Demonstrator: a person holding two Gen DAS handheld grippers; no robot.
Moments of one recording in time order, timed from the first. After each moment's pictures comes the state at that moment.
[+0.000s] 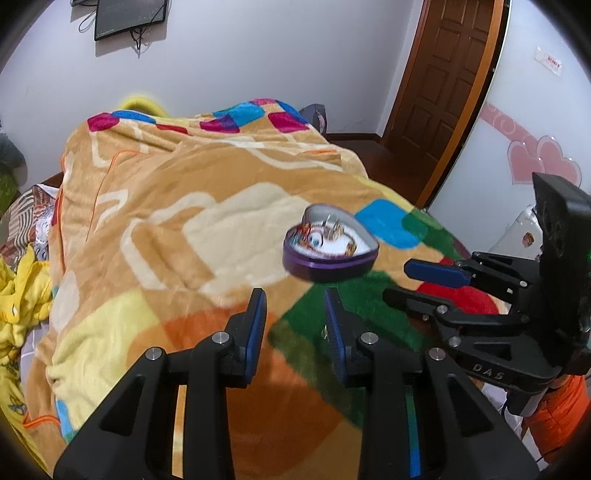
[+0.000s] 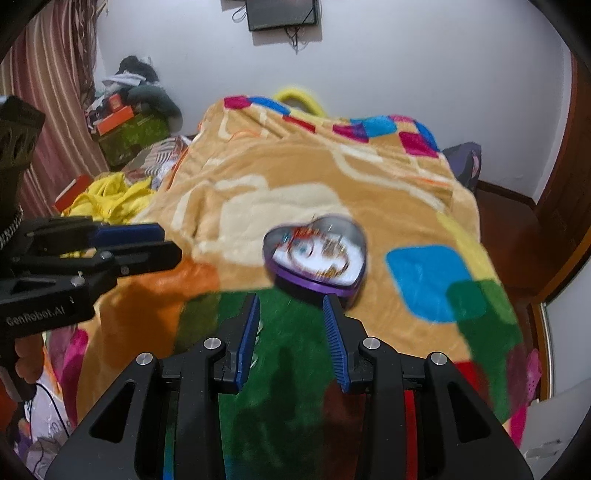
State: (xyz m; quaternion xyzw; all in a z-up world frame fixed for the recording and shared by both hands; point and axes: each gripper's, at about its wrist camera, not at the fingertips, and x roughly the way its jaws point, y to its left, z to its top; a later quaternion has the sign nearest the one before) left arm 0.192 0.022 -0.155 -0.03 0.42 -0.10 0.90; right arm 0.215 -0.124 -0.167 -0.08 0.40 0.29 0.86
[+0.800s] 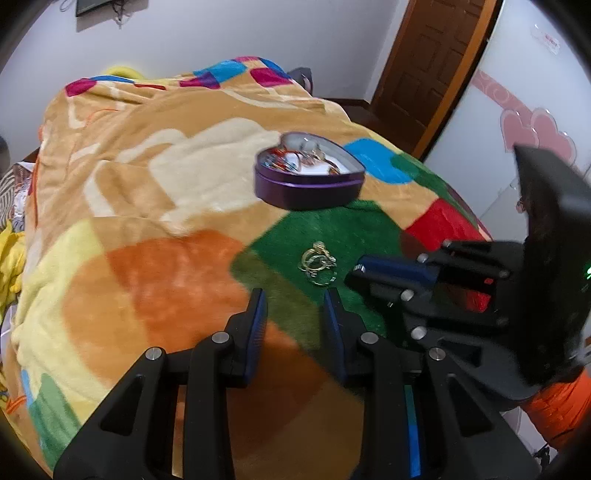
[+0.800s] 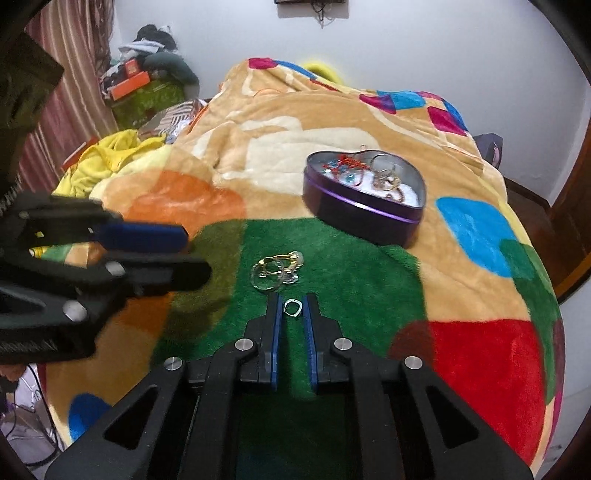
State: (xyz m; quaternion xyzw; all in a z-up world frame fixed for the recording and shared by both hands) left arm 0.180 0.000 -0.206 -0.03 0.48 -0.14 0.87; right arm 0.190 -0.118 -0.204 -0.11 0.41 0.31 0.85
